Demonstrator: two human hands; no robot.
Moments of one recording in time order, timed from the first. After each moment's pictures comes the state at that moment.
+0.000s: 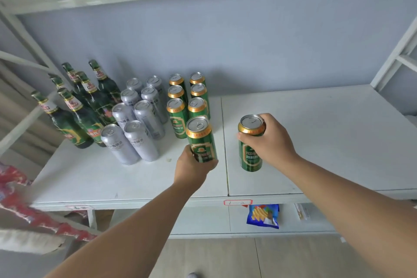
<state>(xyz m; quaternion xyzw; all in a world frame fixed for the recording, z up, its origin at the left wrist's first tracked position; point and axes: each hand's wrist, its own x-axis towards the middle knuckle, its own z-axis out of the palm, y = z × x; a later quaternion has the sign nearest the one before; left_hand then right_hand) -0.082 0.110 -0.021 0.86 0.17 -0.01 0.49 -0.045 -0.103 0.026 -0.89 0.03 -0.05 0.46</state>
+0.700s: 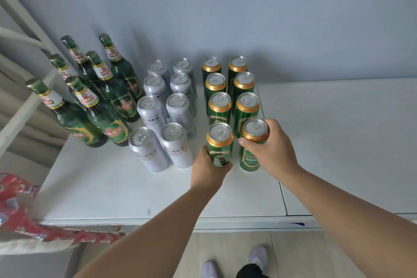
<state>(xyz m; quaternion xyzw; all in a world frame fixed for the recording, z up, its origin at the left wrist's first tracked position) -0.009 0.225 -0.082 0.85 0.16 -0.06 0.49 0.017 0.053 -0.027 -0.89 0.05 -0.04 0.46</state>
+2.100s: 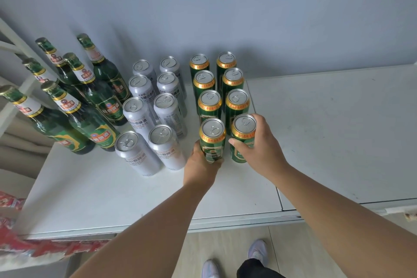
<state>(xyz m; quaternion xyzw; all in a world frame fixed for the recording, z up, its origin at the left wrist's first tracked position) 0.010 0.225 -0.106 0.89 0.13 -0.06 0.44 0.023 0.050 -0.059 -0.91 -0.03 -0.08 0.42</state>
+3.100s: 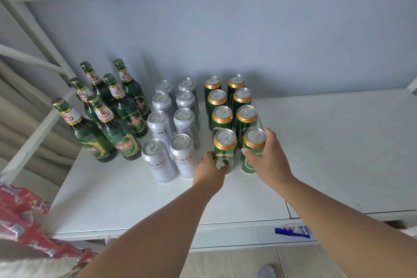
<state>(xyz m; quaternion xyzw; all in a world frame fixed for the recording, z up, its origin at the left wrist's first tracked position) 0.005 0.242 -0.080 0.89 0.11 -0.10 0.43 0.007 0.063 -0.048 -0.90 0.04 -0.10 0.42</state>
